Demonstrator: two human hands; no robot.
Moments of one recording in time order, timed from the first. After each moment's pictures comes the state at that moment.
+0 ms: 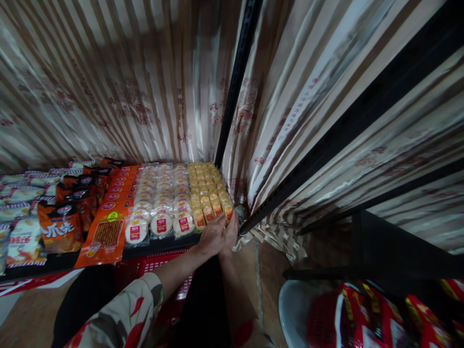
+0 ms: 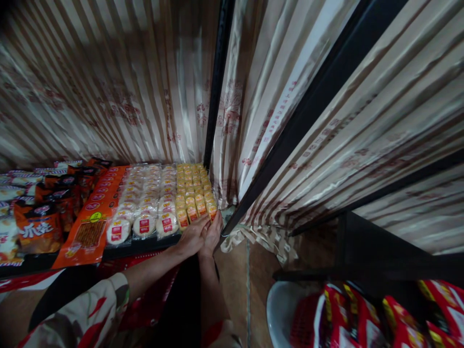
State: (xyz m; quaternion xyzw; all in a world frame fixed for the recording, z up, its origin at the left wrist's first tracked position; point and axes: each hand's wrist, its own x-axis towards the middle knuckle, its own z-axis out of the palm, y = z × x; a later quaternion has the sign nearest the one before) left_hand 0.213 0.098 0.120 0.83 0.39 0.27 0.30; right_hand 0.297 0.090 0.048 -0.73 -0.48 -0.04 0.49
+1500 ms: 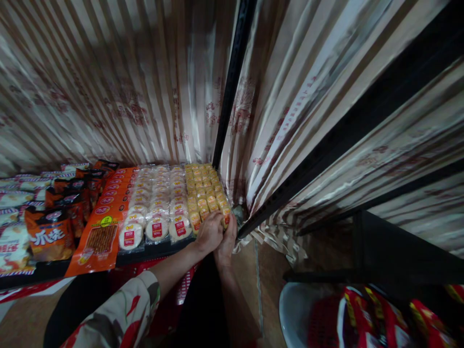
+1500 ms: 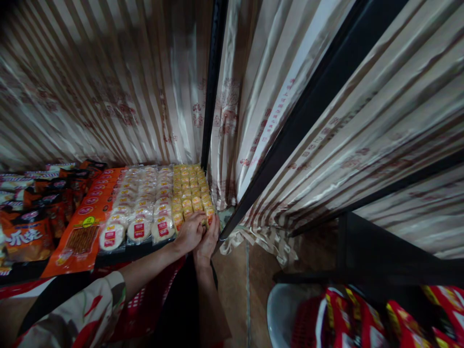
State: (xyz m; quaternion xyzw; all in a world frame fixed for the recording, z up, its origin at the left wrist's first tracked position) left_hand 0.217 0.114 0.143 0.82 0.41 0.30 0.28; right_hand 0.286 0.080 0.070 -0.71 -0.47 0.00 0.53
